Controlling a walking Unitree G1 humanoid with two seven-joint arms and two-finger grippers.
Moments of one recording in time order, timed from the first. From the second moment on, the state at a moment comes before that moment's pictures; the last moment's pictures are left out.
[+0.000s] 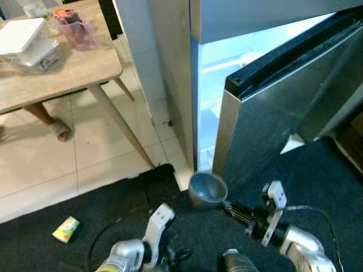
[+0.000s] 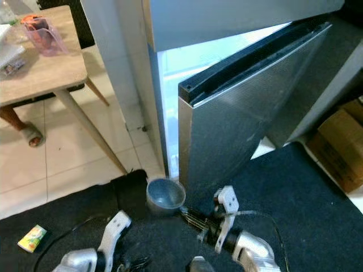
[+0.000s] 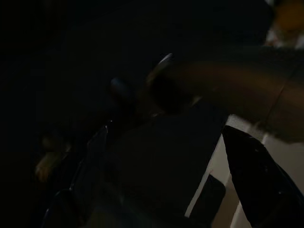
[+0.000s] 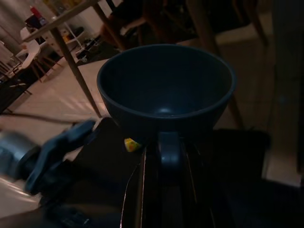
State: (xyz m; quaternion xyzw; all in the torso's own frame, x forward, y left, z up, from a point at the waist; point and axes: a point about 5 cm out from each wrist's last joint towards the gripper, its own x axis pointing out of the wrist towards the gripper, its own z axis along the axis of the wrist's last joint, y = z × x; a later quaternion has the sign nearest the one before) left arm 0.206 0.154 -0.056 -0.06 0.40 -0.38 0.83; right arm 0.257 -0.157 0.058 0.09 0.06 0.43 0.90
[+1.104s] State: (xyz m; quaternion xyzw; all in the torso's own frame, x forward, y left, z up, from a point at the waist) left arm 0.167 0.207 -0.084 -0.06 0.45 -0.05 0.89; right arm 0.342 -0.093 0.107 -0.01 0.03 0.26 0.97
